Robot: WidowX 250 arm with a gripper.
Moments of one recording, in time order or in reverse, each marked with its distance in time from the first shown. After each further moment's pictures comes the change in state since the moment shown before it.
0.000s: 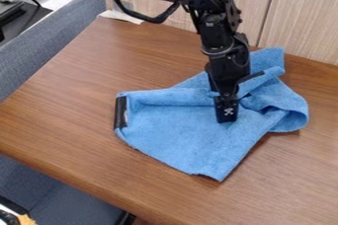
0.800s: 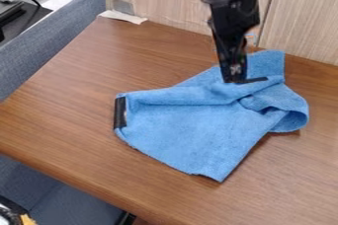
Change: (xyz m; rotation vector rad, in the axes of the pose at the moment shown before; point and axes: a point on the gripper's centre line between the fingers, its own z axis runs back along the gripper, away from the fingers) arm 0.018 0.000 0.082 0.109 -0.101 -0.015
